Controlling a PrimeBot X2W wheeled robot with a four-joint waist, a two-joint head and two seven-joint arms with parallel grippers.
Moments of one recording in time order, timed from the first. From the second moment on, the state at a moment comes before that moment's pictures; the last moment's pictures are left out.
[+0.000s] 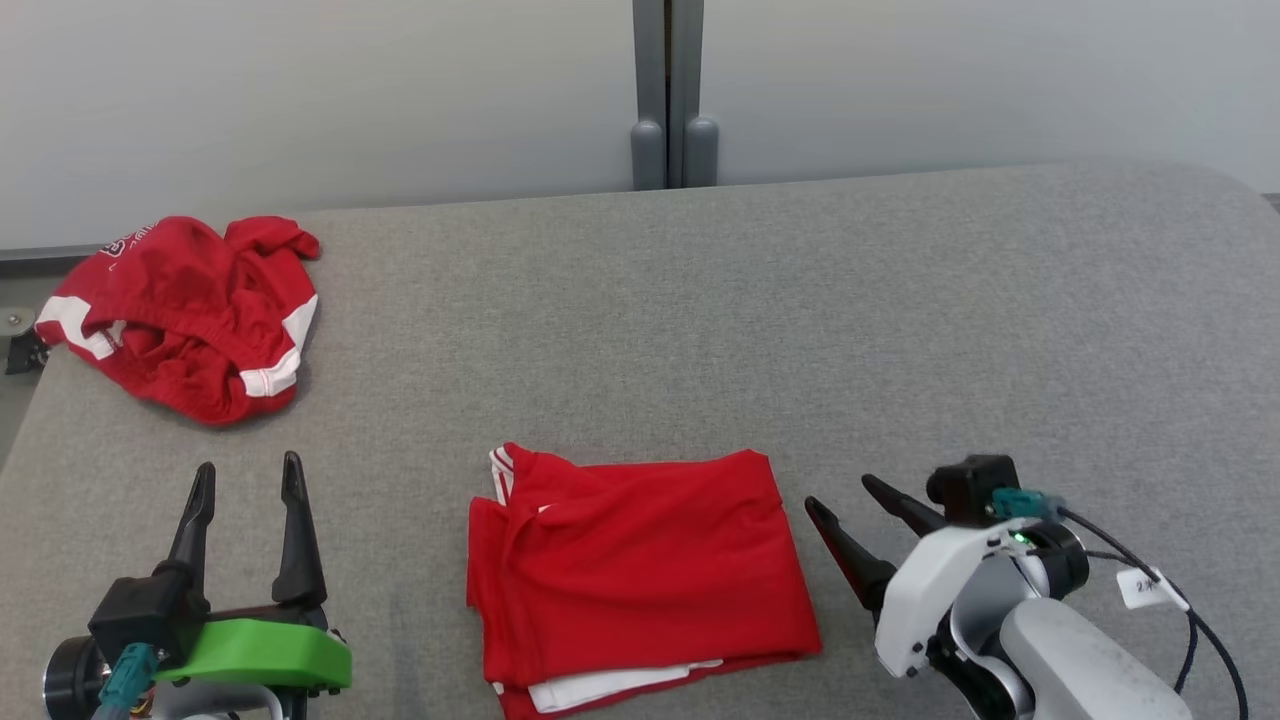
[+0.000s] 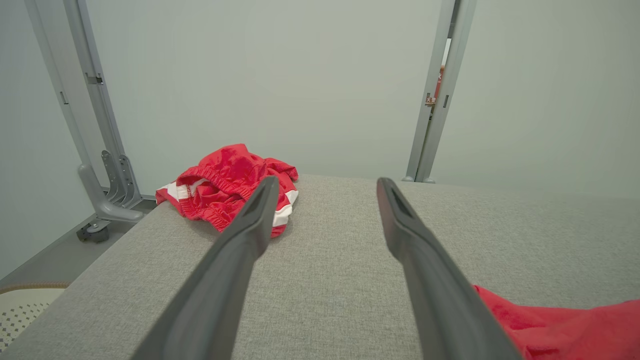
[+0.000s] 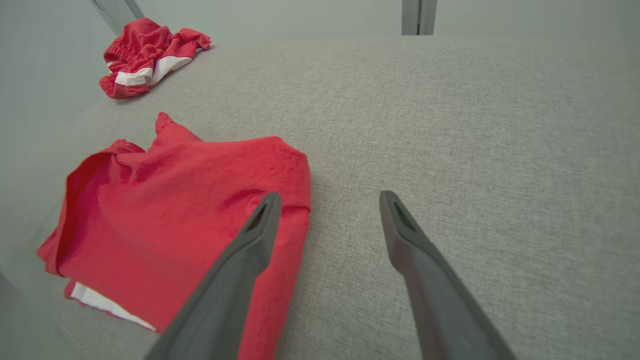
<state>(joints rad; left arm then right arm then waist) -0.04 0.05 0.11 0.20 -0.17 -0.13 -0.26 -0.28 -0.26 0.50 0.46 0.53 0.13 -0.04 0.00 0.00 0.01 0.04</state>
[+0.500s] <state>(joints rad) -0.08 0.05 0.06 0.19 -0.17 -0.13 -0.26 -0.47 -0.27 0.64 0.65 0.84 0.13 0.33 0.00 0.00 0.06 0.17</state>
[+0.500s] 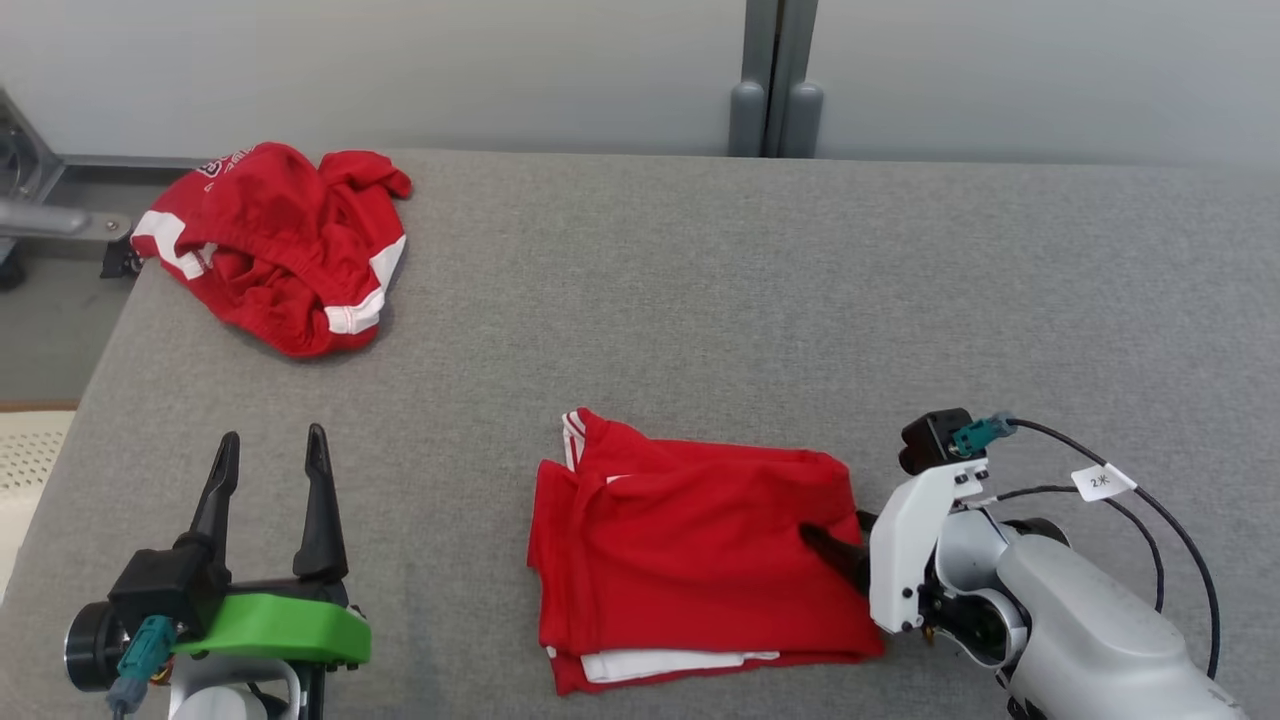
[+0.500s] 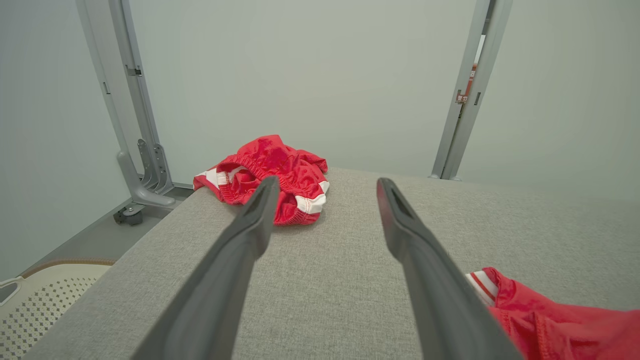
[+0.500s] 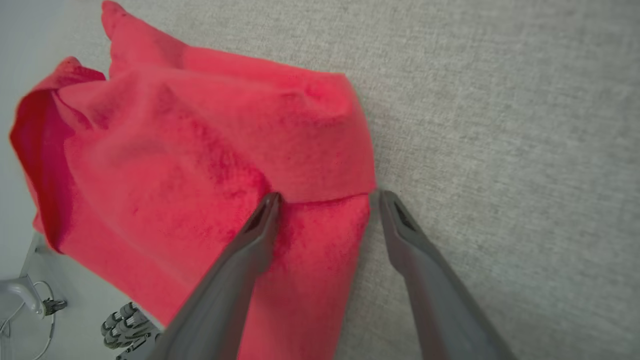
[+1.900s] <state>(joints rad) -0.16 0.07 -0.17 0.23 -0.22 -0.13 -0.26 -0.47 -0.49 0.66 0.47 1.03 0.13 0.14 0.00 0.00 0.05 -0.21</state>
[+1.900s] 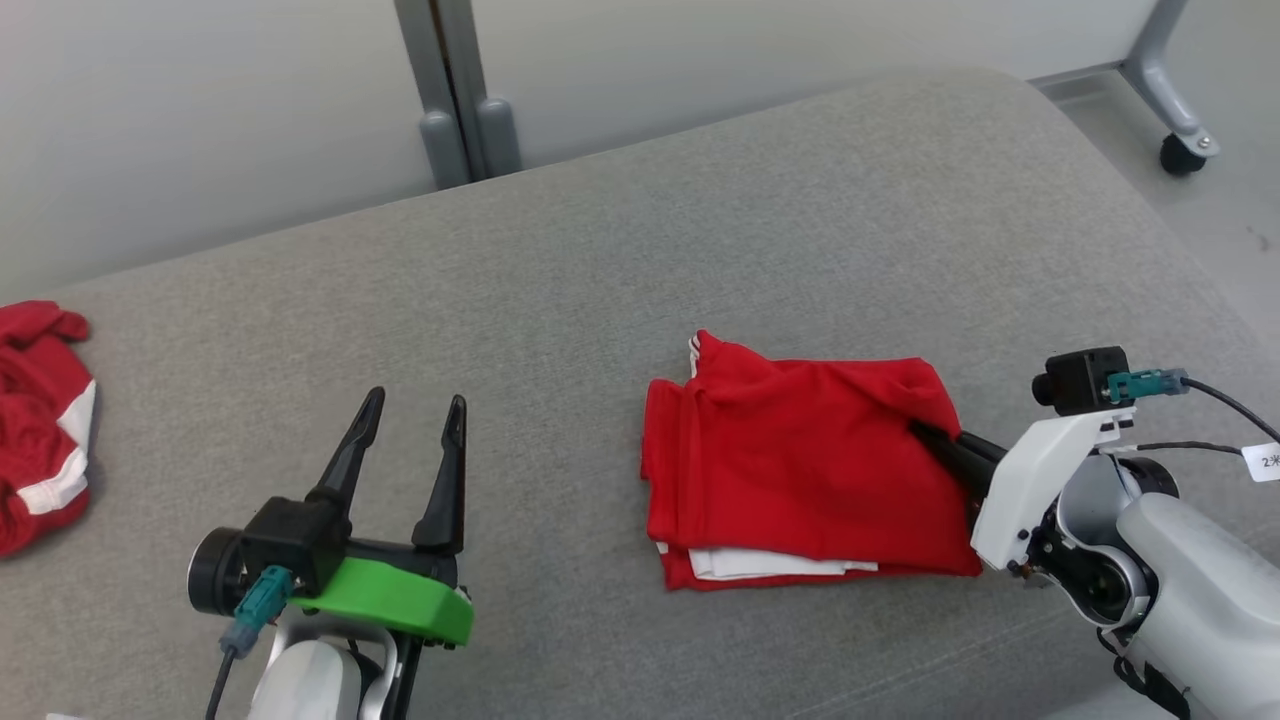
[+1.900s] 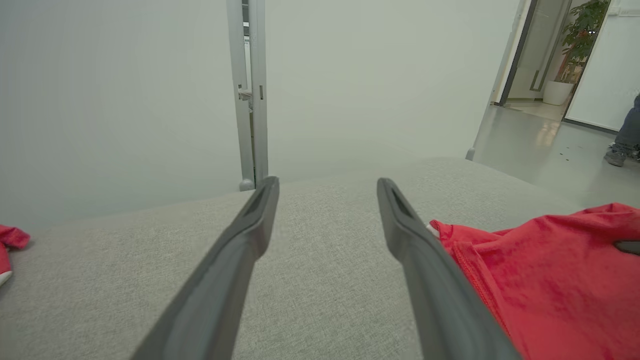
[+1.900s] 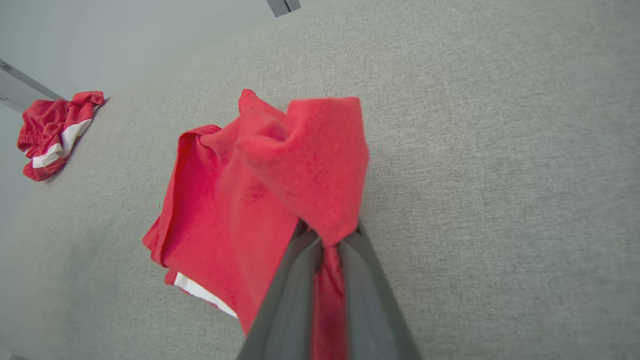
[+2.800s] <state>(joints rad) -0.38 0.13 -0.19 0.18 -0.18 -0.13 -0.26 -1.04 -0.67 0.65 0.61 1.01 0.13 0.21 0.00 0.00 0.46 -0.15</state>
